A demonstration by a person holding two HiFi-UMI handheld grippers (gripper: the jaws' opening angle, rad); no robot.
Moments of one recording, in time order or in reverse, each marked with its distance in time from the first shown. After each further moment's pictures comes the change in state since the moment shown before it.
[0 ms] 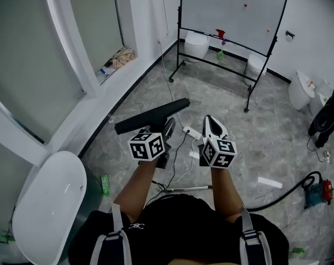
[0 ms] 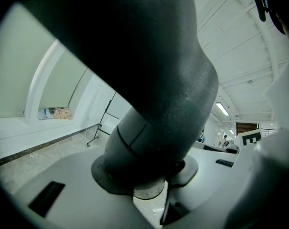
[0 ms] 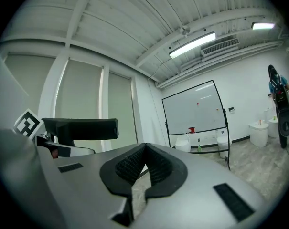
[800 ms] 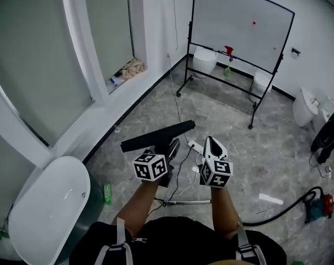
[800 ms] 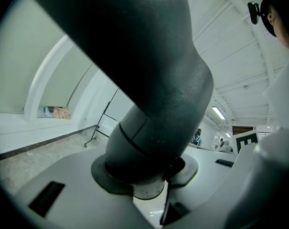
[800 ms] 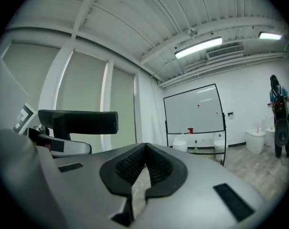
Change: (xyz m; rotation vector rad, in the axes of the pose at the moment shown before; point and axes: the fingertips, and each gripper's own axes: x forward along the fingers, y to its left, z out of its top) left arm -0.044 0.000 -0.014 -0.020 -0.031 -0.037; right arm -0.021 0.036 -0.023 -0.068 0.049 -0.031
